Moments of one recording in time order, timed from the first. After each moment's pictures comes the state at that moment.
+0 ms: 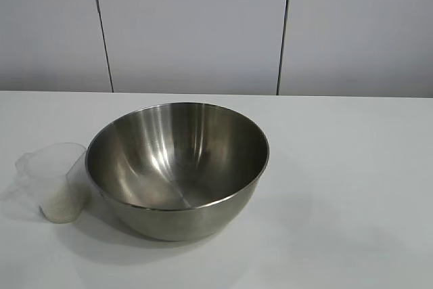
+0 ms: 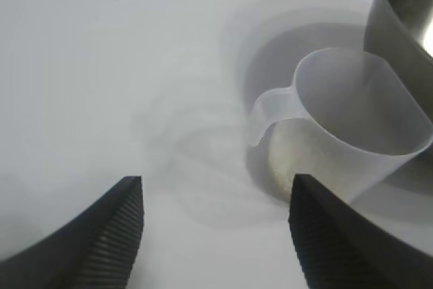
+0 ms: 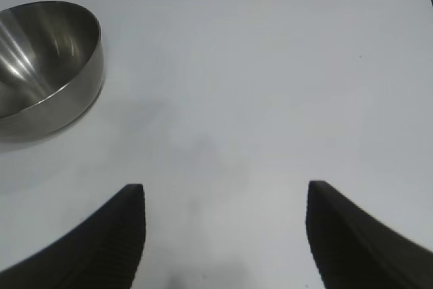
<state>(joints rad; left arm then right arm) 0.30 1.82 -0.20 0.77 -1.03 -0.19 0.09 -0.02 -0.47 0.02 1.08 -0.02</state>
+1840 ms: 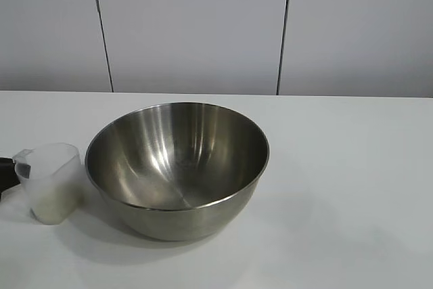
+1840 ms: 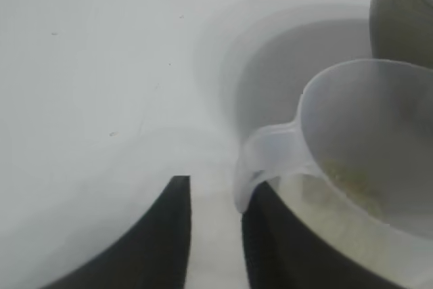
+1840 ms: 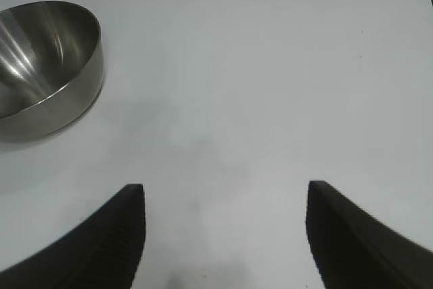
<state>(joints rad) 0.22 2.07 -0.41 0.78 -1.15 -0.02 0.09 -0.02 -0.47 0.02 1.08 -0.02</state>
